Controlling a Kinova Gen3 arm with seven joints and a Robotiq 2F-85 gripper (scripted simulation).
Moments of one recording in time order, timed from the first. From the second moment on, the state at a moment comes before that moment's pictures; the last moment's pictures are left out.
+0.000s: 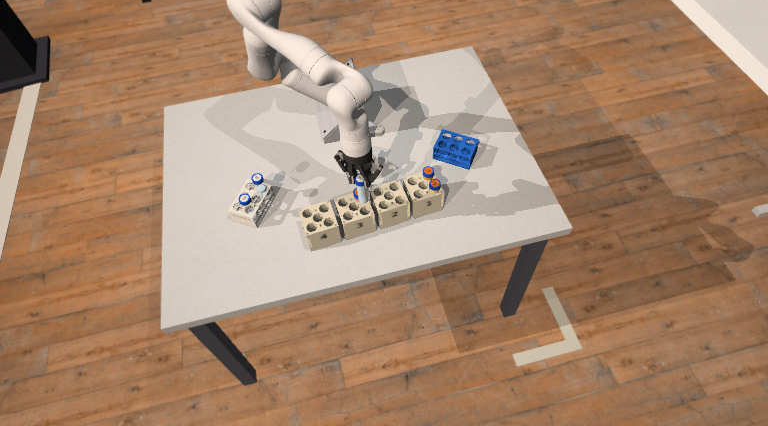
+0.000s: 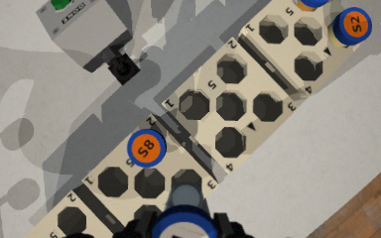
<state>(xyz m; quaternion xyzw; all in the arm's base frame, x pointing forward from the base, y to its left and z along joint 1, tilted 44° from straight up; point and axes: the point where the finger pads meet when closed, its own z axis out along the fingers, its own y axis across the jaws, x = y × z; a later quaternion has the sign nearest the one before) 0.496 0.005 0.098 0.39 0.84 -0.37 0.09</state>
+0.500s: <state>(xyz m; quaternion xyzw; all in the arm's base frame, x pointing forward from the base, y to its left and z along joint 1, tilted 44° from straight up) 0.493 -0.006 0.087 0.39 0.84 -0.37 0.09</state>
